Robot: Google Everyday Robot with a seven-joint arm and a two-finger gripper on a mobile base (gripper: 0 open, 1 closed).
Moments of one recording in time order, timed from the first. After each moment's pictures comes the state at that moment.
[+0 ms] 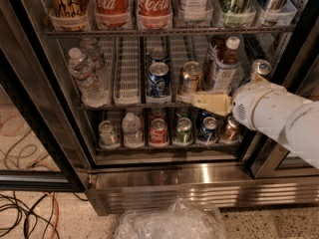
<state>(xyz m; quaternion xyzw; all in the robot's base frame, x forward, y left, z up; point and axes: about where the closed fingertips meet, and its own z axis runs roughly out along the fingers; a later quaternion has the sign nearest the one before) 0.542 -0.159 0.903 -0.17 0.80 0.06 0.57</state>
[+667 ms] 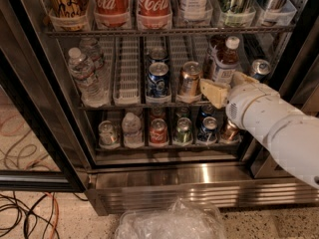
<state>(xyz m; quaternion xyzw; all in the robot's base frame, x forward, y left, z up) 0.557 -0.158 0.909 -0.12 0.77 0.06 0.62</state>
